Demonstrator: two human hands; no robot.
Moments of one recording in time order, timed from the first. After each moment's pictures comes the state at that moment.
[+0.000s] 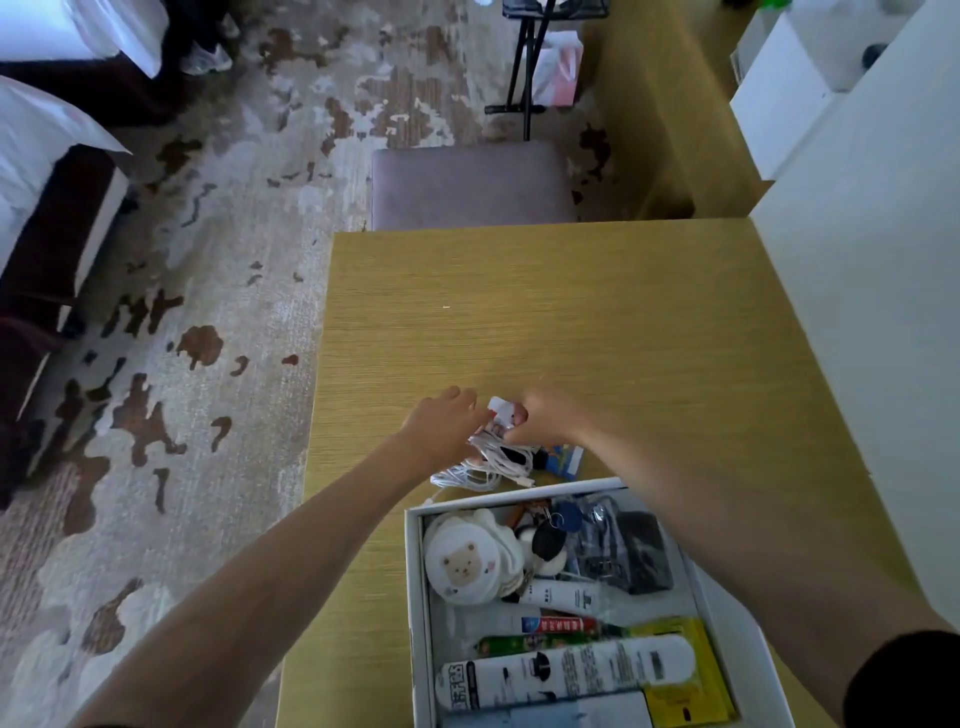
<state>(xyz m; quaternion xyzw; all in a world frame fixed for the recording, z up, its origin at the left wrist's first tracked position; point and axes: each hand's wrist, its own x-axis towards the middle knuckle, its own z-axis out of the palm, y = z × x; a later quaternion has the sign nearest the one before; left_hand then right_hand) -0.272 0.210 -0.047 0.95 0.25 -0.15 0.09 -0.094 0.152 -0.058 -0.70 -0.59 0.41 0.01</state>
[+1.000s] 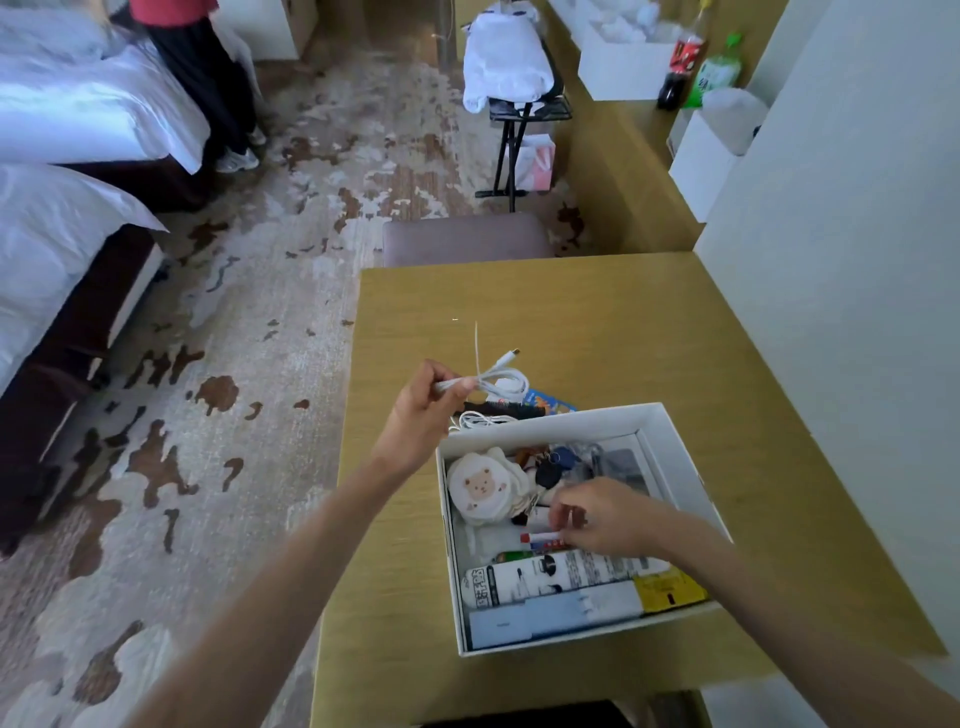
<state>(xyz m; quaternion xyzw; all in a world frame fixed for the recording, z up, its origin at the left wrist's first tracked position) -0.357 0.108 0.060 0.70 0.36 0.29 0.55 -0.154 -0.055 0.020 -0.65 -0.67 0.37 0.02</state>
